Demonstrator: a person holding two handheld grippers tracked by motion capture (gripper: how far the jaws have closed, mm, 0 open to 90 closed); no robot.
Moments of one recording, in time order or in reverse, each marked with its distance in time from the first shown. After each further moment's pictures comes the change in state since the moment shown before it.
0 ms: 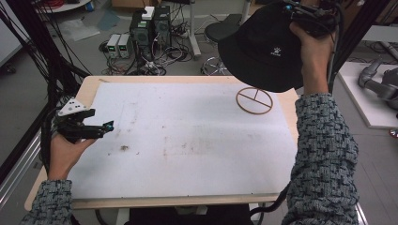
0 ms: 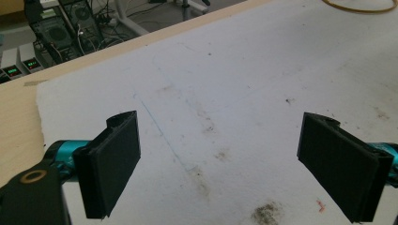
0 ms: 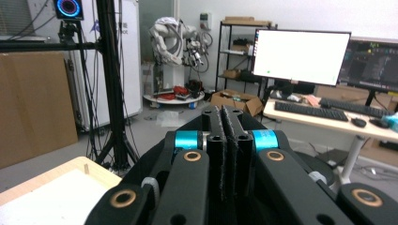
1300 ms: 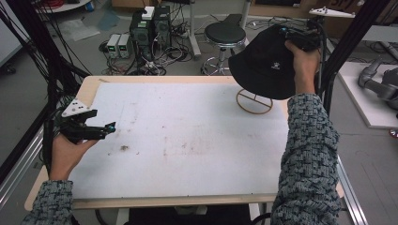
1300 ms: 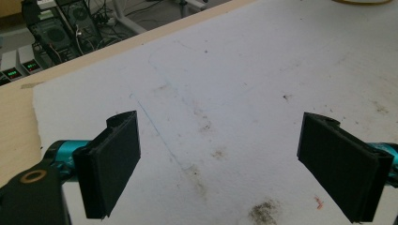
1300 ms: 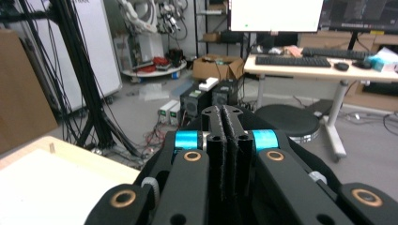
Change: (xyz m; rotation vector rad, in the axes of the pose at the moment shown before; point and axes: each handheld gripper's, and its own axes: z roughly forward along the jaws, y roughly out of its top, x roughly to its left) left arm -0.005 0.001 0.003 0.026 -0.003 0.040; right arm -0.055 -0.071 0.038 0.136 -0.091 0.086
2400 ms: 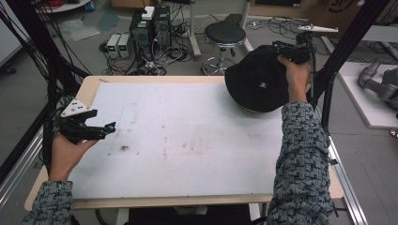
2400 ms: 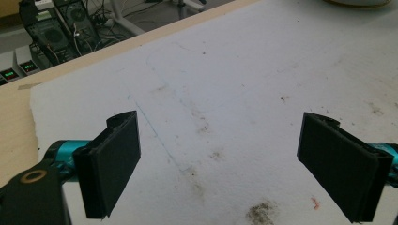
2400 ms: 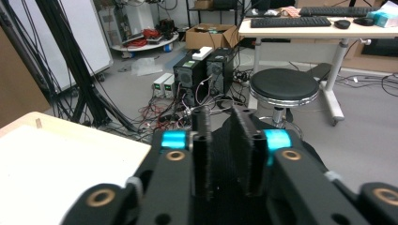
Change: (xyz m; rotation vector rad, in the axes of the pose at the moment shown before) left arm 0.000 0.000 -0.002 -0.007 -0.006 -0.004; right arm -0.006 -0.040 0.017 0.107 -0.034 0.047
